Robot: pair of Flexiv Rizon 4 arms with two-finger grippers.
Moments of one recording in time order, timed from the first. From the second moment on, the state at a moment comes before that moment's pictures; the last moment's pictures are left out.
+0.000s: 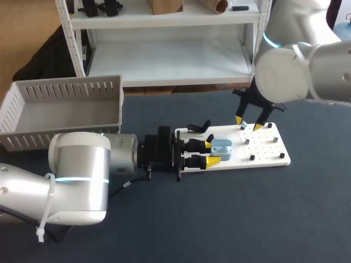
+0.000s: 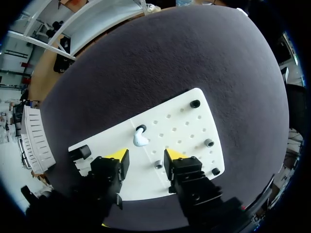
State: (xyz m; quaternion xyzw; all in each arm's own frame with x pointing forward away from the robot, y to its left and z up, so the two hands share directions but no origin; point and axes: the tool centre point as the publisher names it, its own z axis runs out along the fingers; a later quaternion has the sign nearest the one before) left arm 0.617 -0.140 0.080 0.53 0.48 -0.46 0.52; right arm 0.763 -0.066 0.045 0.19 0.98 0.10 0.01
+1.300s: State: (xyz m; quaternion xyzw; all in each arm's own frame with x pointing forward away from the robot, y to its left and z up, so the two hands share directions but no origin) left arm 0.617 -0.140 0.080 0.53 0.48 -0.46 0.52; right arm 0.790 -0.074 0.040 0.22 0.97 0.10 0.03
